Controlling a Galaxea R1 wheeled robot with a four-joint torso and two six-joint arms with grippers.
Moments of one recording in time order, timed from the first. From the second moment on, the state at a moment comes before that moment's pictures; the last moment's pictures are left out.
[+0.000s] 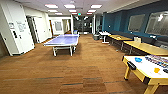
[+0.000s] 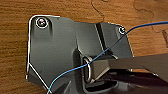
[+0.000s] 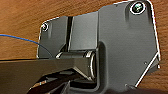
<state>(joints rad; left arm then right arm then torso) 1.60 2.80 -2.36 0.17 -0.20 -0.10 -1.58 2.94 -2.55 -0.20 0.11 0.21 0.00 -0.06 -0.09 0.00</state>
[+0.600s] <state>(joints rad) 1.60 2.80 -2.36 0.17 -0.20 -0.10 -1.58 2.94 -2.55 -0.20 0.11 0.21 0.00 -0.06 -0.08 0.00</state>
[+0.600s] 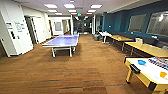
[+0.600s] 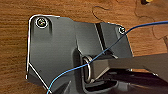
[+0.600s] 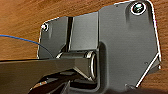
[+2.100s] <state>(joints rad) 1.60 2.81 -2.36 0.17 -0.20 -0.10 -1.59 2.94 -2.55 -0.20 0.11 0.21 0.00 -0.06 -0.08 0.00</state>
